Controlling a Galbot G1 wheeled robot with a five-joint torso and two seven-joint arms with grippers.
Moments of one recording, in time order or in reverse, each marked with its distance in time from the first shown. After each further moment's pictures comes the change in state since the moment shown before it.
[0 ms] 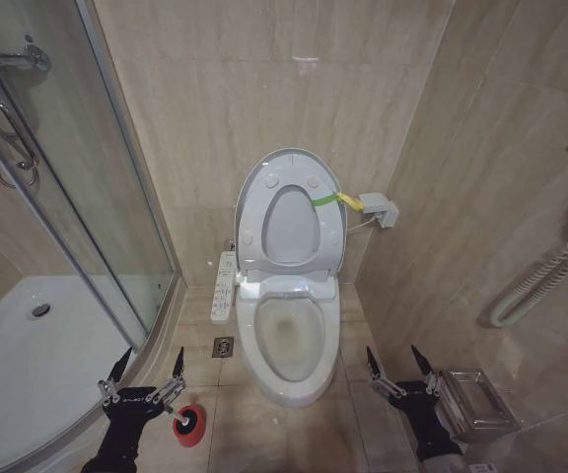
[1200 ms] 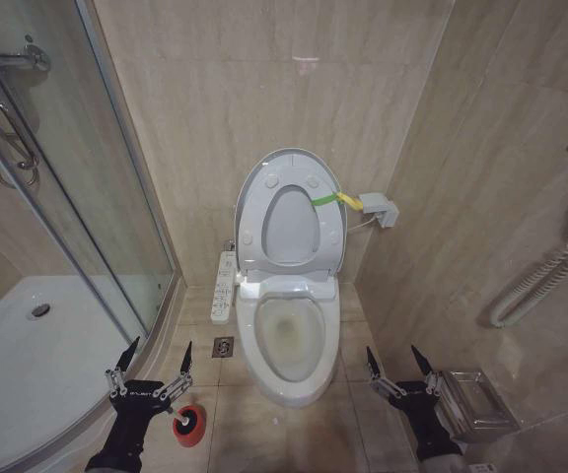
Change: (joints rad) left arm -0.022 -0.001 -0.001 0.022 0.073 -0.085 0.060; right arm 0.000 0.000 0.000 0.000 0.000 0.000 0.000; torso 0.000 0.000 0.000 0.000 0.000
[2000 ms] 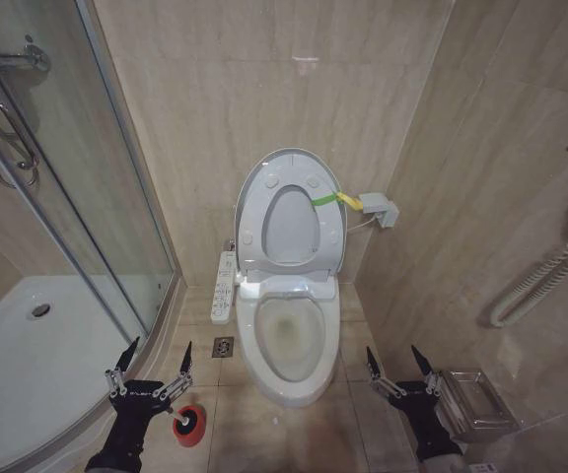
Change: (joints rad) left arm 0.000 0.000 0.000 -0.001 0.000 0.001 -0.001; right arm 0.000 0.000 0.000 0.000 0.000 0.000 0.000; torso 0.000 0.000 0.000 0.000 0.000
